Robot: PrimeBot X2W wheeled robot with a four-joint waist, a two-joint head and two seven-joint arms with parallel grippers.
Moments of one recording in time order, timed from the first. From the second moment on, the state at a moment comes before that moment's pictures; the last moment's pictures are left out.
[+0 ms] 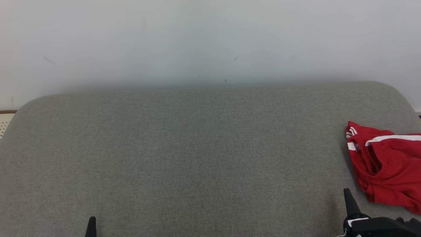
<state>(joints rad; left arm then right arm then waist) -0.08 0.04 0.08 0.28 -1.18 -0.09 0.00 -0.11 -0.09 0.01 0.32 1.21 0.13 0.00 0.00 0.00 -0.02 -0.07</state>
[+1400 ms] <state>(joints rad) -0.12 0.05 0.10 0.27 -1.53 -0.12 0.09 -0.13 -0.07 -0.09 0.29 1.54 0.13 0.09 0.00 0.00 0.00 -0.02</state>
